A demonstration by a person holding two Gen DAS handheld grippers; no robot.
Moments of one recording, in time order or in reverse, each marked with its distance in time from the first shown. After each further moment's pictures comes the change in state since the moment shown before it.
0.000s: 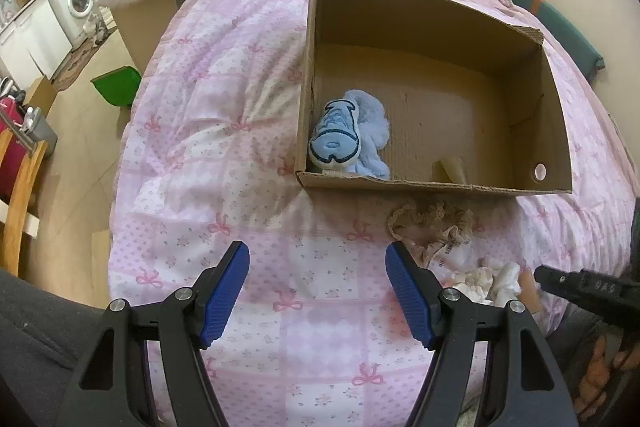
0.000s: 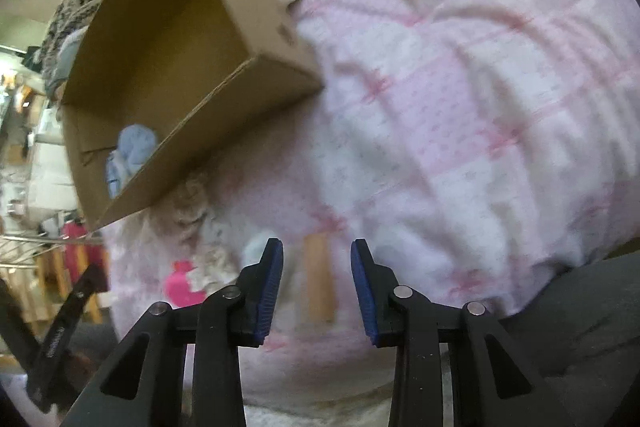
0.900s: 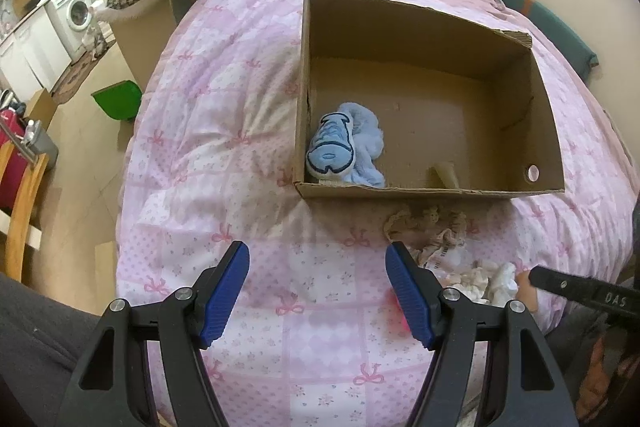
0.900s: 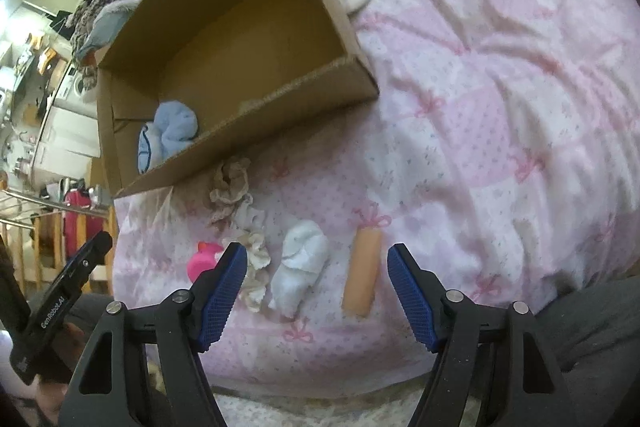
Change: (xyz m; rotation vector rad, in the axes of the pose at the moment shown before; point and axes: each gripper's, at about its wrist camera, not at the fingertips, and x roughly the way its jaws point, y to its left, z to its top) left arm -0.012 -0.003 0.000 0.024 -0.042 0.002; right arm -0.002 0.032 -0.011 -0.144 -0.015 0.068
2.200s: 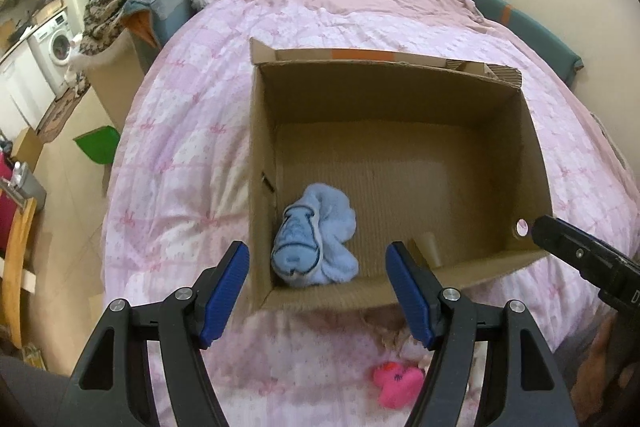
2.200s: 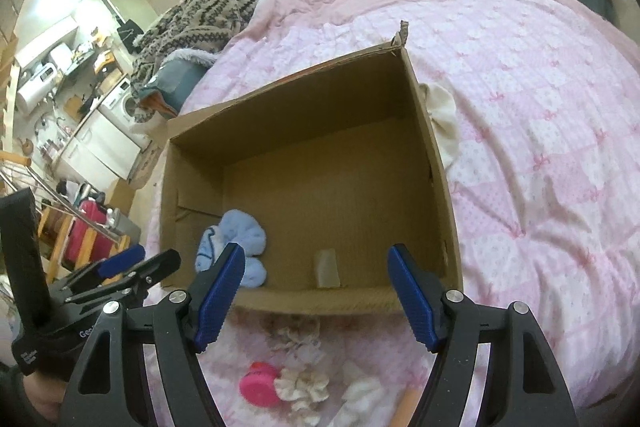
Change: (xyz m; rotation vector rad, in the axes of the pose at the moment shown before) left arm 0.011 -0.023 0.063 0.075 -0.091 -0.036; right arm -0.036 0.067 0.057 -0.226 -0.356 0.061
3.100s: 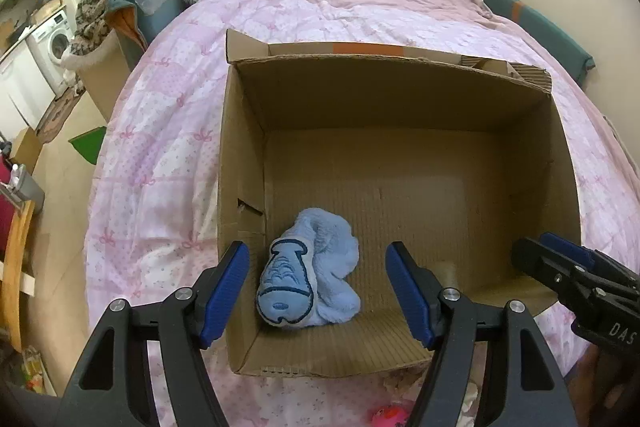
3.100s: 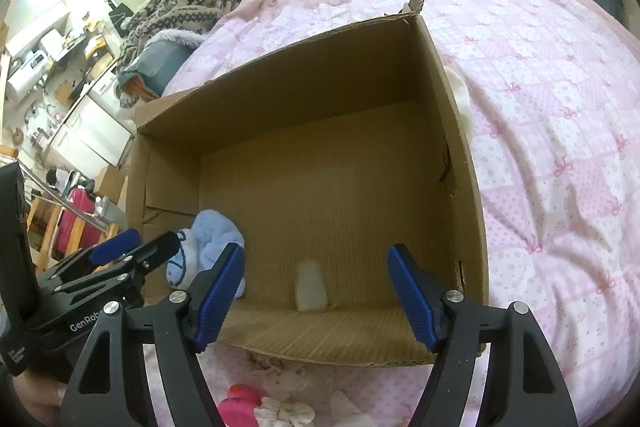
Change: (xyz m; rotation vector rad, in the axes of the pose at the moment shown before) left arm 0.049 -0.008 0.026 0.012 0.013 0.011; right arm 0.047 -0.007 0.015 -0.021 0.062 -0.032
